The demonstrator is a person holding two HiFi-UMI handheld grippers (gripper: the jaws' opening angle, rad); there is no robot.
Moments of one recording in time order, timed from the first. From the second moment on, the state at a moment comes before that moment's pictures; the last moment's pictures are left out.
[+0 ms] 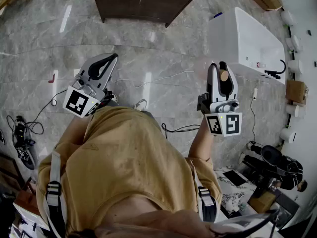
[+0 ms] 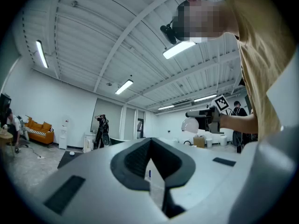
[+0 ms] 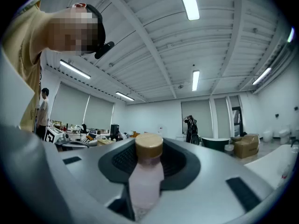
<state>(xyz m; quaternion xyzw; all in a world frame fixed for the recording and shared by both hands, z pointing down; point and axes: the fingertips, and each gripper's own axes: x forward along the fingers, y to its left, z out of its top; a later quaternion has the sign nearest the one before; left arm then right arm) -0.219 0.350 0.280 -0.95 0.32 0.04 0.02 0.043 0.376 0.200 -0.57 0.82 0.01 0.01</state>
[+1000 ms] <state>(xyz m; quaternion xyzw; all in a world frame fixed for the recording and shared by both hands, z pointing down) -0.184 0.385 0.276 -0.92 0.39 0.03 0.04 0.100 0.403 0.210 -0.53 0.84 0.01 0.02</state>
